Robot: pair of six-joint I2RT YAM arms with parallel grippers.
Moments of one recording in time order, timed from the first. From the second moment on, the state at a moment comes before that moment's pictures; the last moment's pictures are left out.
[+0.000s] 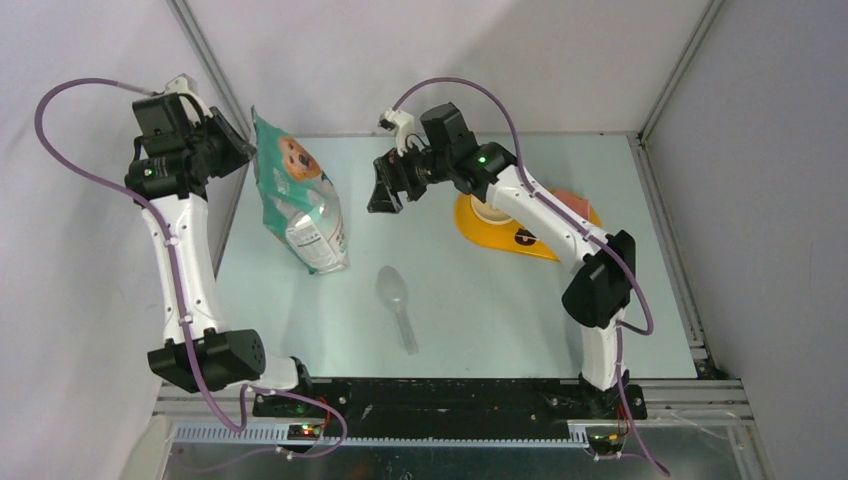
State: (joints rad) left arm 0.28 1.41 1.81 -0.94 0.22 -0.32; right arm 0.74 1.99 2.03 -0.57 -0.58 0.16
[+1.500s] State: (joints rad) left arm 0.28 1.45 1.76 -0.83 0.34 -0.41; right arm 0.79 1.95 1.98 -0.57 -0.51 0.11
